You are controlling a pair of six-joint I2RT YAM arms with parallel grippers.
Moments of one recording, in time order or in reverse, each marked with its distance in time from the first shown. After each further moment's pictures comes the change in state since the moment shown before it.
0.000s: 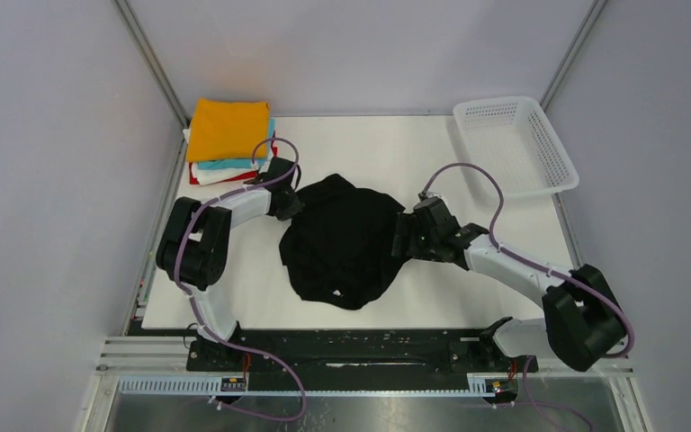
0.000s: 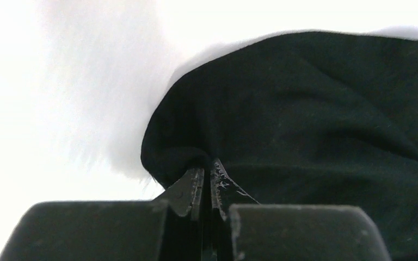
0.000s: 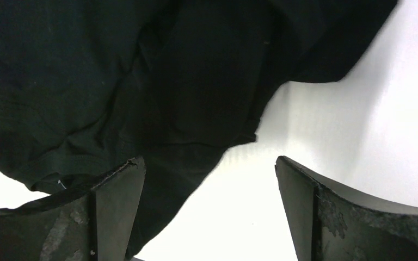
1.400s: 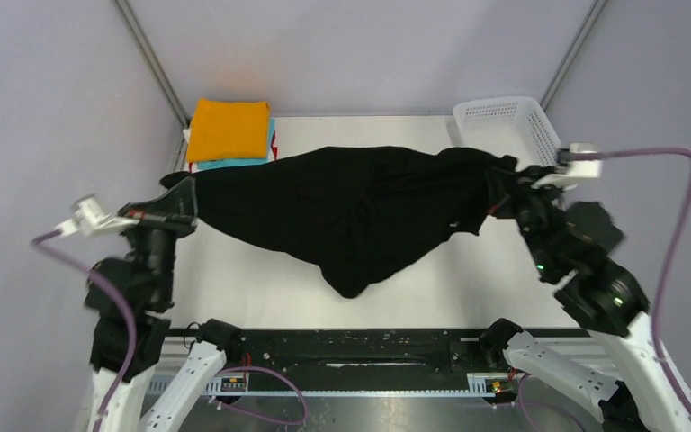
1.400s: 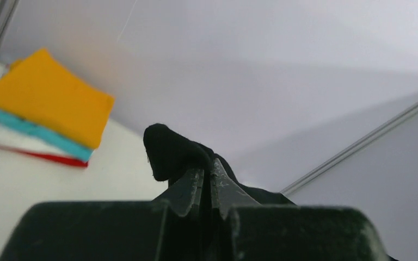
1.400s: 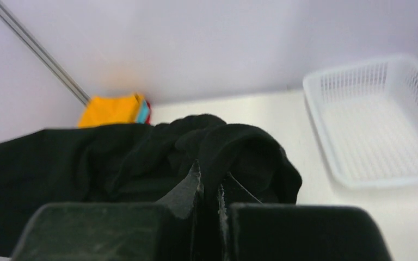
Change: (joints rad) left arm -0.005 -1.392 -0.124 -0.074 -0.228 0.075; right arm 0.114 -0.555 0.513 -0.198 0.459 -0.343
